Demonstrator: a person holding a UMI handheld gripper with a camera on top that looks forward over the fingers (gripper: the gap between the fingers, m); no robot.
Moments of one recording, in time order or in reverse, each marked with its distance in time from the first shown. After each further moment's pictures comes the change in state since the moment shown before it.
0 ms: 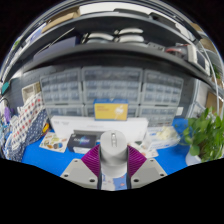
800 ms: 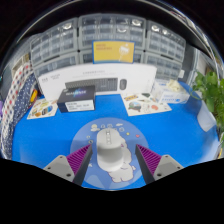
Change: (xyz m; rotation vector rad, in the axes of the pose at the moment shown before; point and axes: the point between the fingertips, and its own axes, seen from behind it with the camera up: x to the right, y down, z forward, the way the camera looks) arm -0.037 0.183 0.043 -0.321 0.078 0.066
